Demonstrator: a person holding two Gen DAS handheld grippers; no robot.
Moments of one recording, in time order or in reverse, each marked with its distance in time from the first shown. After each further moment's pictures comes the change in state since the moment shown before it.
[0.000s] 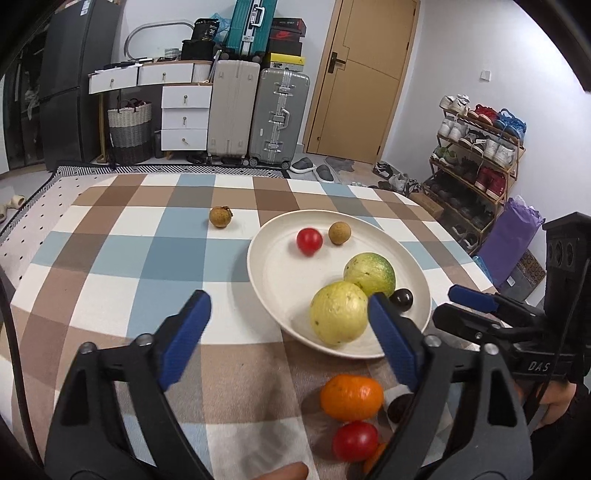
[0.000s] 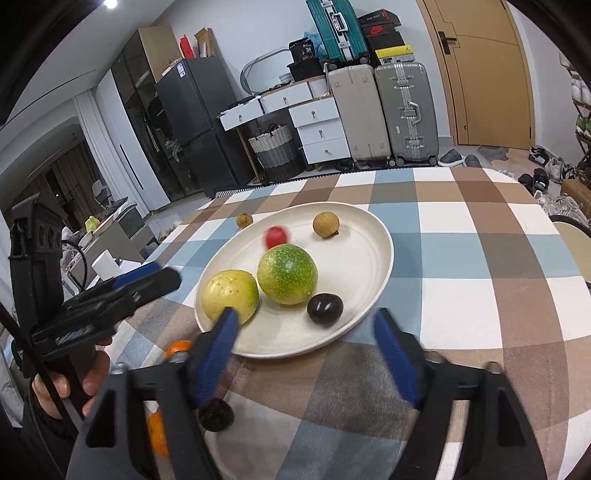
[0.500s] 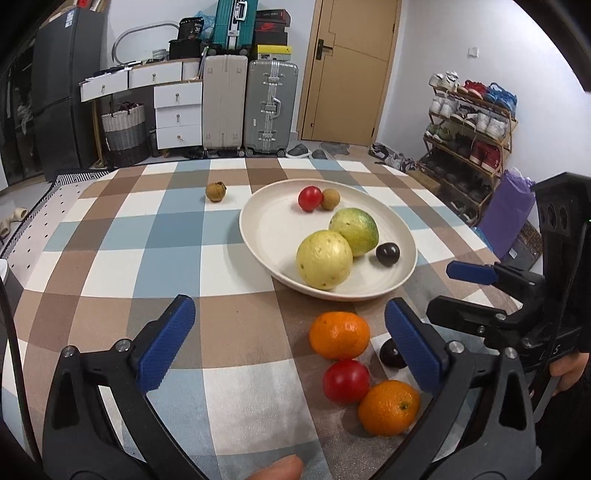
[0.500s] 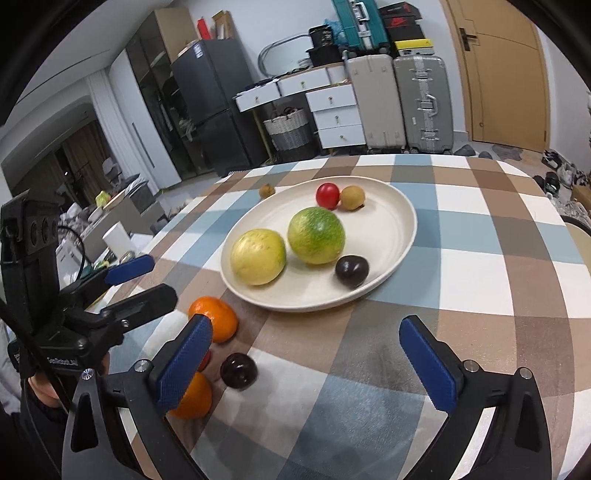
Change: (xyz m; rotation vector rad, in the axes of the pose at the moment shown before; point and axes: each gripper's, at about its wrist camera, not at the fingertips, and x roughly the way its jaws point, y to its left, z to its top) left arm -0.025 -0.016 -0.031 0.078 0.065 0.005; right arm -0.007 0.017 -0.021 -0.064 0.071 0.036
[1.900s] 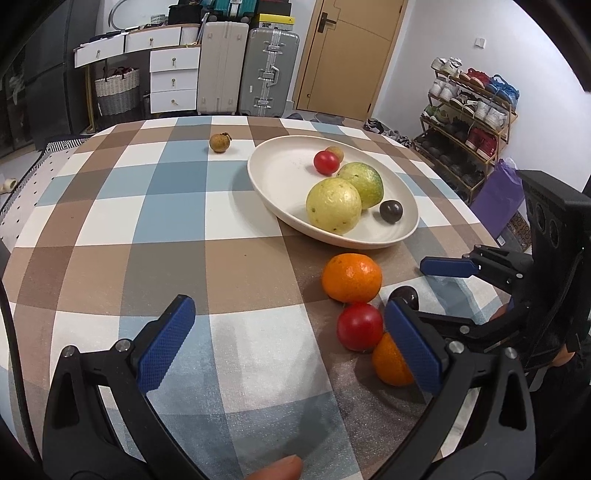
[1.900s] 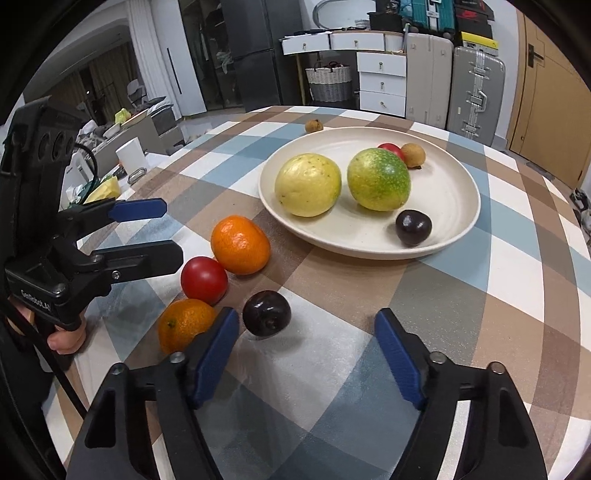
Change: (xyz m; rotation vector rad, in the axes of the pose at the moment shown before) left arm 0.001 0.020 -0.022 -0.047 0.116 -0.052; right arm 0.026 0.035 -0.020 -0.236 0.204 0.002
